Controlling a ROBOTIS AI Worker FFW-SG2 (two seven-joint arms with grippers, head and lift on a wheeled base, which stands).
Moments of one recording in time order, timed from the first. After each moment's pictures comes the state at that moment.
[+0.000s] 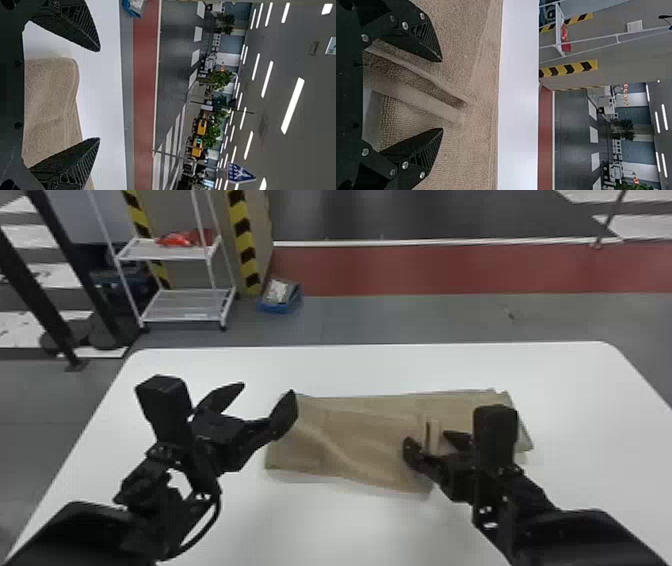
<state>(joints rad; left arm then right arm) 0.25 0.23 -0.05 -2.06 0.34 0.40 -0.12 0.12 0.00 0.11 -1.79 0.01 0.57 0.19</state>
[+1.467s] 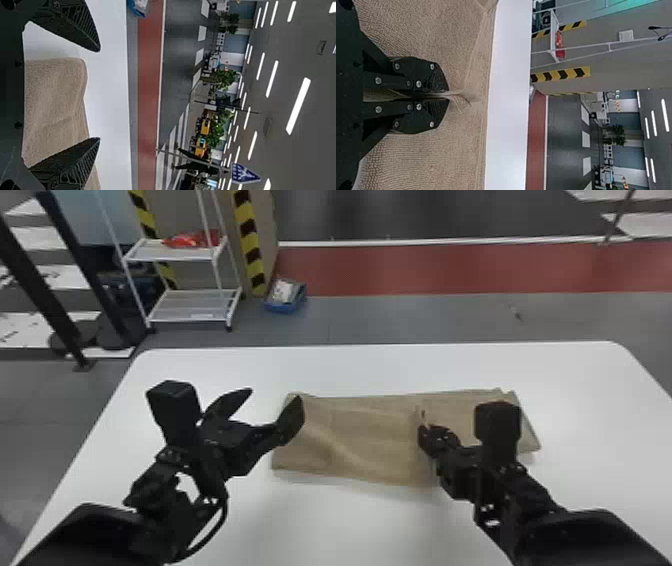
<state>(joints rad) 0.25 0.23 -0.05 -2.04 0.35 0.40 -0.13 0.14 0.00 0.13 -1.82 0.02 0.55 0.19</state>
